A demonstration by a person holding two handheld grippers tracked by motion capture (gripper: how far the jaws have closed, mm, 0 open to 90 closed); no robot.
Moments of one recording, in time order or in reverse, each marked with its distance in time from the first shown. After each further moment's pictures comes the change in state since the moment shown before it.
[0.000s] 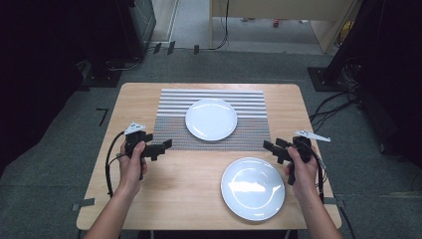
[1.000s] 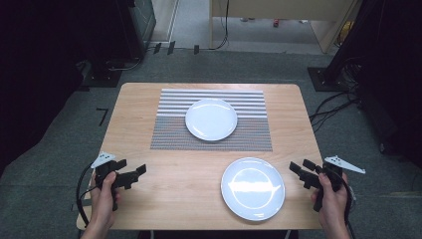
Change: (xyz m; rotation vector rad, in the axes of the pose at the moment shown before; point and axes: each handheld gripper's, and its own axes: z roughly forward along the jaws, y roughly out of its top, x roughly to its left) left arm 0.039 -0.076 -0.071 -0.017 0.078 -0.075; right arm -0.036 -0.053 -0.080 -0.055 -0.098 0.003
